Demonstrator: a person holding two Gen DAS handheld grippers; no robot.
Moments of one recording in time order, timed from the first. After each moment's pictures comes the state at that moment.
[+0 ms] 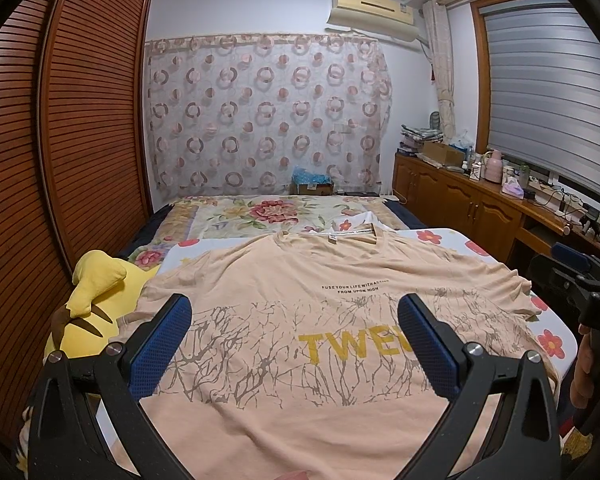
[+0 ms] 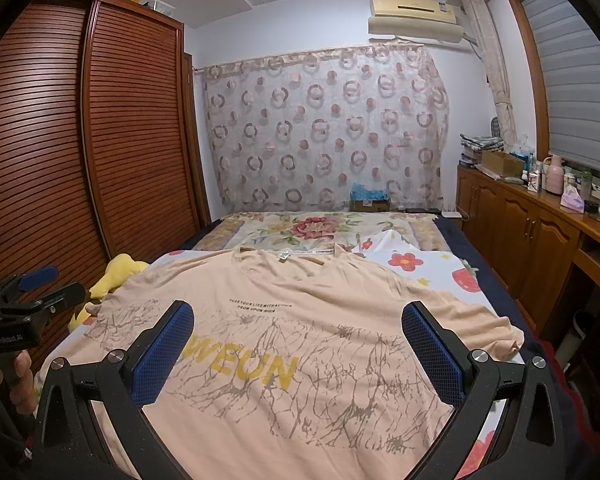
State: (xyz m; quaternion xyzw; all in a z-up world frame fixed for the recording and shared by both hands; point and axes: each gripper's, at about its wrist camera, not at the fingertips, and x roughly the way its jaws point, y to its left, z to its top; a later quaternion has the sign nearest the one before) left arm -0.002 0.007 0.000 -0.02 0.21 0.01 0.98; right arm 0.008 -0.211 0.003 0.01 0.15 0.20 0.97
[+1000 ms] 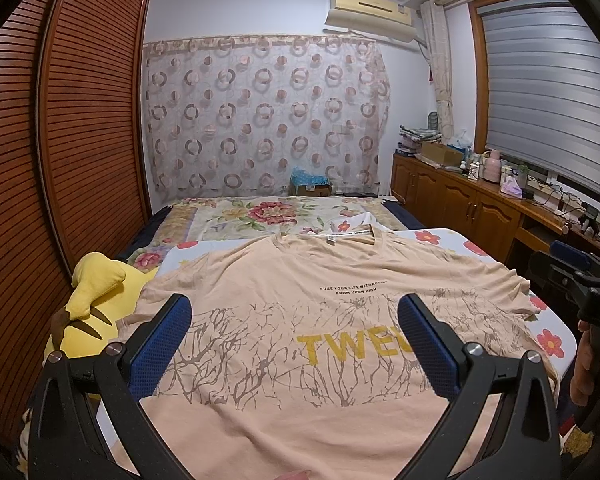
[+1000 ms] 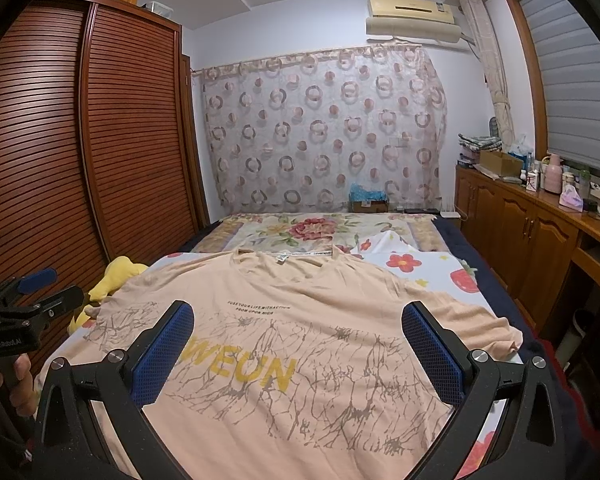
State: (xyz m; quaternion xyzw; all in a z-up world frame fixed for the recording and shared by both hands) left arm -0.003 0.005 0.001 -0.02 0.21 0.01 0.98; right arm 0.010 -0.212 0.003 0.01 0.15 0.20 0.97
